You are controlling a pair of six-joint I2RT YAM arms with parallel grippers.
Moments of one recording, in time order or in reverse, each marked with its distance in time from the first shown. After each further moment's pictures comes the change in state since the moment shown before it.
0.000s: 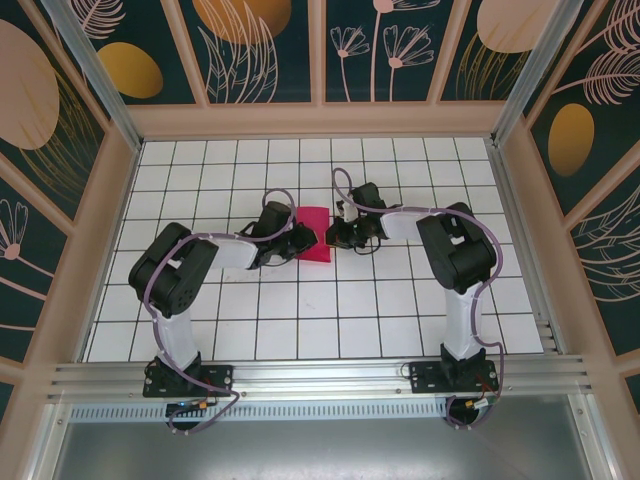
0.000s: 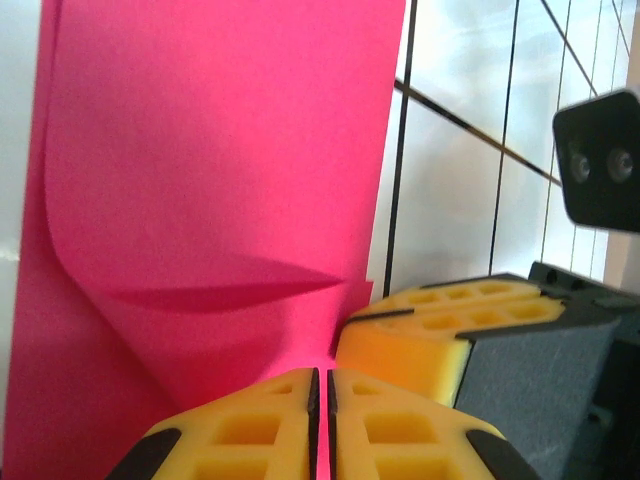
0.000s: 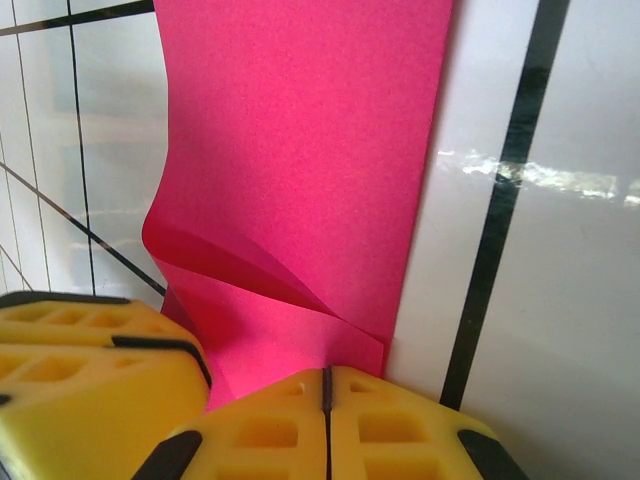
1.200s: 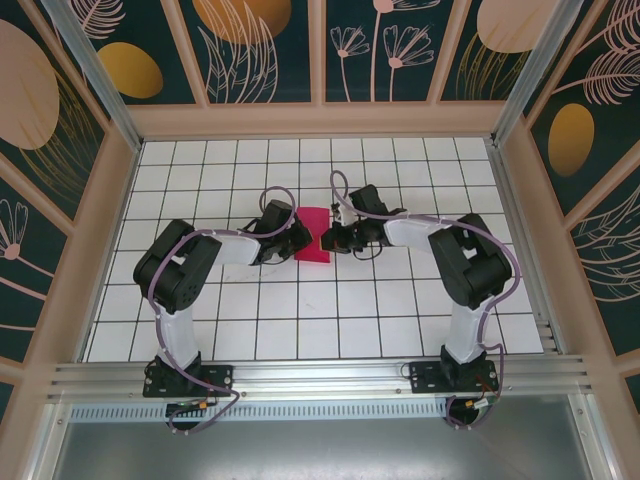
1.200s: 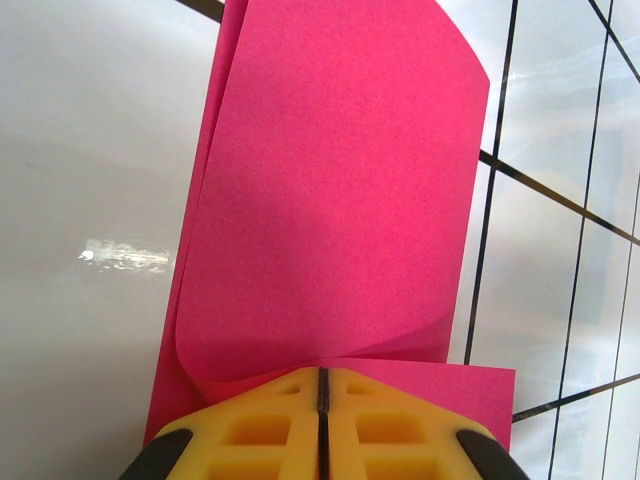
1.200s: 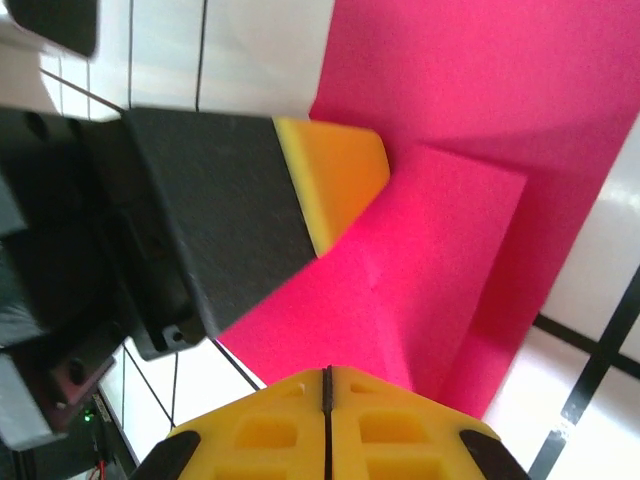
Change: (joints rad) left arm 0.005 0.039 0.043 -0.077 -0.122 0.017; right arm 0.055 -0.147 -0.083 -0.029 -0.060 -0.019
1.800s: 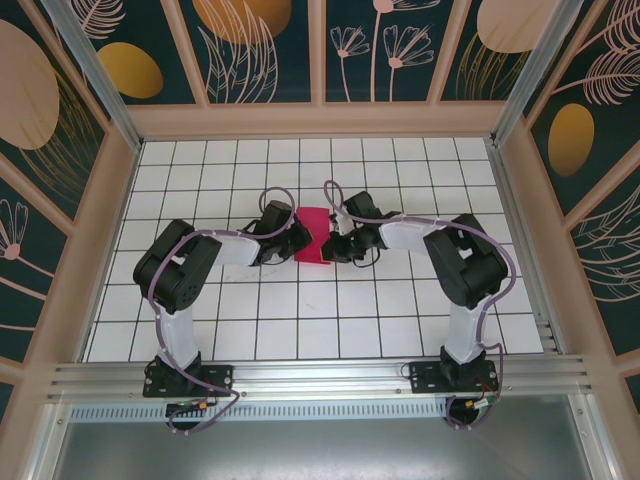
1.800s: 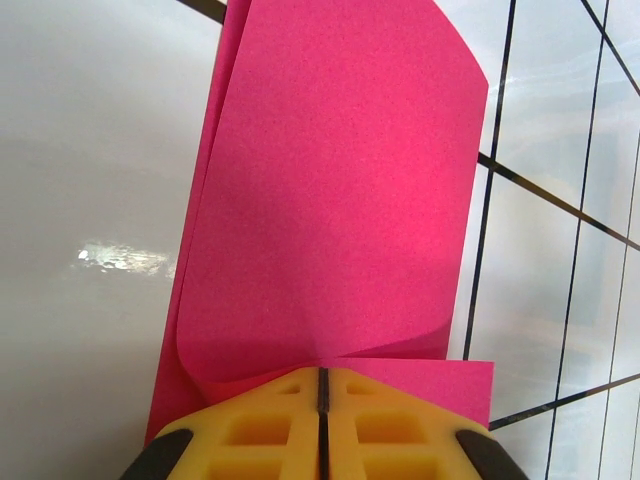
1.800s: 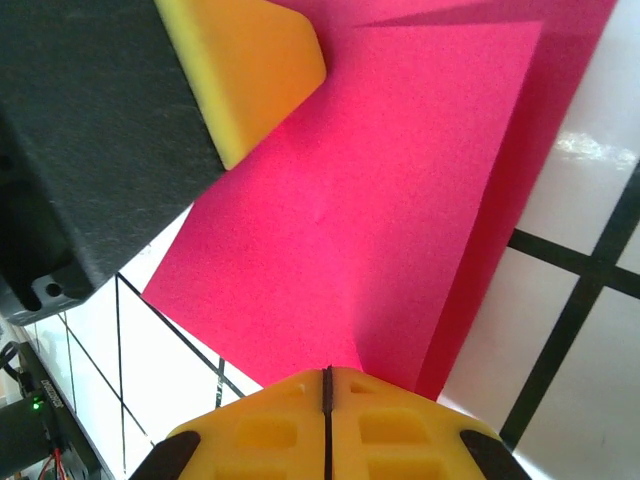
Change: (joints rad) left arm 0.000 0.000 -0.010 0.019 0.000 -0.008; right arm 0.030 0.018 -0.002 -0.084 0.061 -0.026
